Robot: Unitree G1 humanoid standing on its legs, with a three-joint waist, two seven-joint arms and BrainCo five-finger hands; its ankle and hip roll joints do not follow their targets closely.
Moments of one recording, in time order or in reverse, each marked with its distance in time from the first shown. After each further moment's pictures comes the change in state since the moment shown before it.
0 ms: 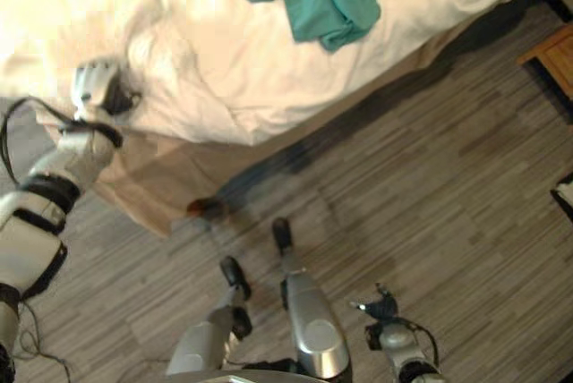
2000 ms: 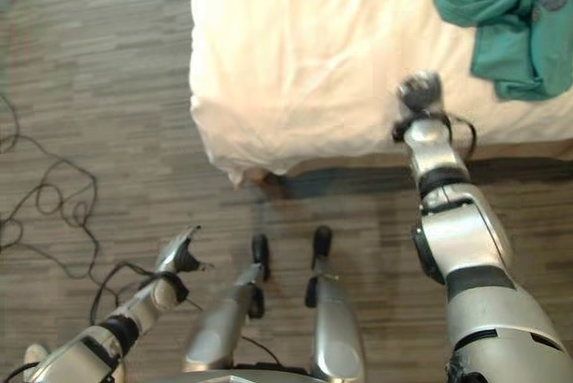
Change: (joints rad) left arm 0.520 -0.303 -0.065 -0.013 -0.207 -0.061 -0.152; right arm -0.886 -0.242 -0.018 0.292 0.148 -0.021 -0.068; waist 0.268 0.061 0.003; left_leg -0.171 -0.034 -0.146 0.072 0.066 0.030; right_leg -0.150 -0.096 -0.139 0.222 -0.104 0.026
